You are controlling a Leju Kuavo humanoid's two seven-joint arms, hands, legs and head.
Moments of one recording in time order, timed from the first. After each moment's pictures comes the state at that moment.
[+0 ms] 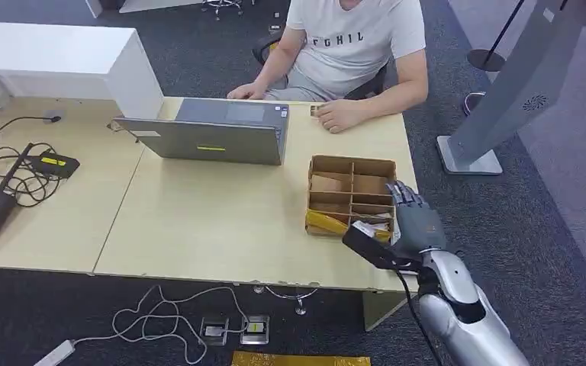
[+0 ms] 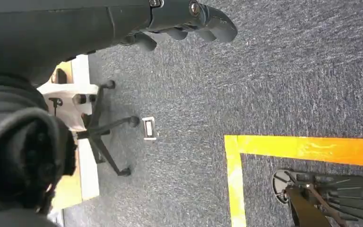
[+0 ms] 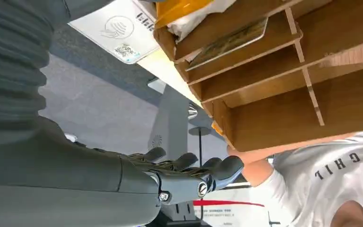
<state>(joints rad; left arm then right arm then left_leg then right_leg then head) -0.18 0.20 -1.46 -0.17 1.21 0.14 0.10 -0.29 -0.31 0.52 -1.50 0.94 0.01 0.30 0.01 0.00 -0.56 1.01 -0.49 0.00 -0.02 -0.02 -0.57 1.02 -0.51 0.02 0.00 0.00</state>
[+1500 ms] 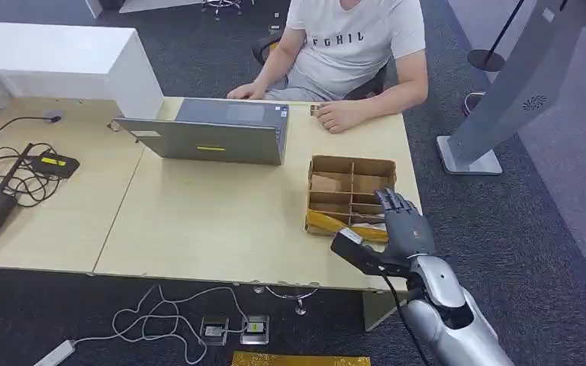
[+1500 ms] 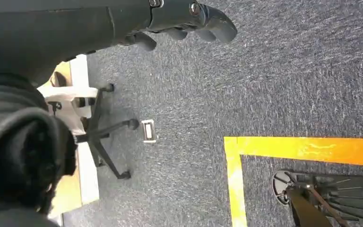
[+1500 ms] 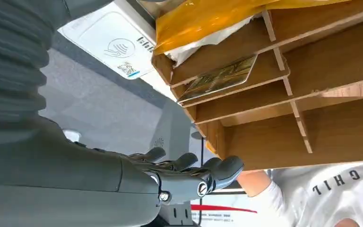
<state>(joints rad) -0.18 0.20 -1.47 -0.17 1.20 0.13 0.10 -0.27 -0.25 0.51 -1.51 1.02 0.06 0.32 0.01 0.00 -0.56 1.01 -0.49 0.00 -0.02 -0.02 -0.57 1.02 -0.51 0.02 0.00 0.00</state>
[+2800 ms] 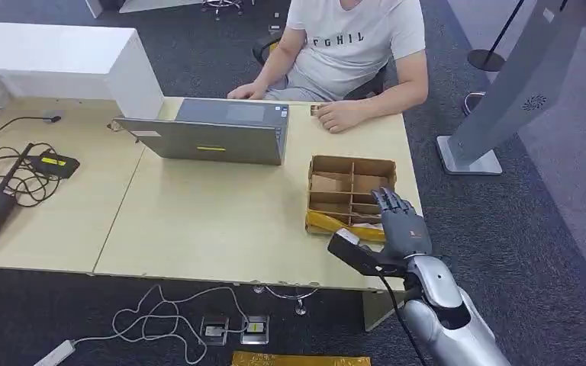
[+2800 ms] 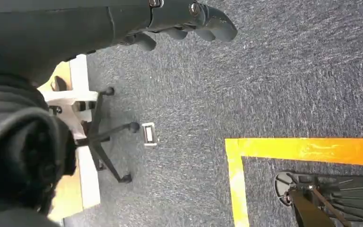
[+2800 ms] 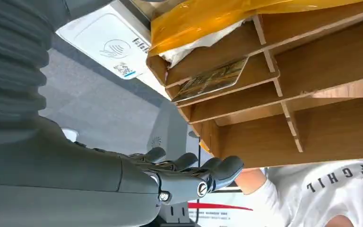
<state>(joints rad) -0.18 0.21 -1.48 -0.17 1.19 0.13 0.09 -0.27 -0.24 0.51 -1.51 1.04 0.07 0.31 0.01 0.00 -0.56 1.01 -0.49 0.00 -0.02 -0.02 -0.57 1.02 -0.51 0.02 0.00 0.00</state>
